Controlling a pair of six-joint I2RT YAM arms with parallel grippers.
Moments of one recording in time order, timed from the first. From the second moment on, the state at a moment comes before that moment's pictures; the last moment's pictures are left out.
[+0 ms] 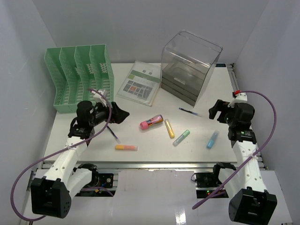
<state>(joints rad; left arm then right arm) -0.15 0.93 0.60 0.01 0.57 -0.32 -0.14 0.81 0.60 -0.23 -0.22 0.14</state>
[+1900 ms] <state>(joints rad) -0.64 2.26 1.72 -0.28 -0.31 -0.08 -0.14 0.67 0.50 -0.29 -0.88 -0.42</state>
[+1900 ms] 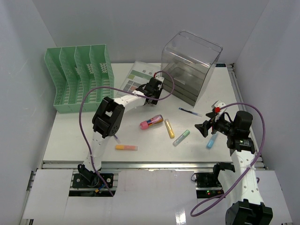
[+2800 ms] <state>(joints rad) -0.57 2.16 1.64 -0.29 -0.24 -0.14 -0.16 0.67 0.50 -0.29 -0.91 -0.42</state>
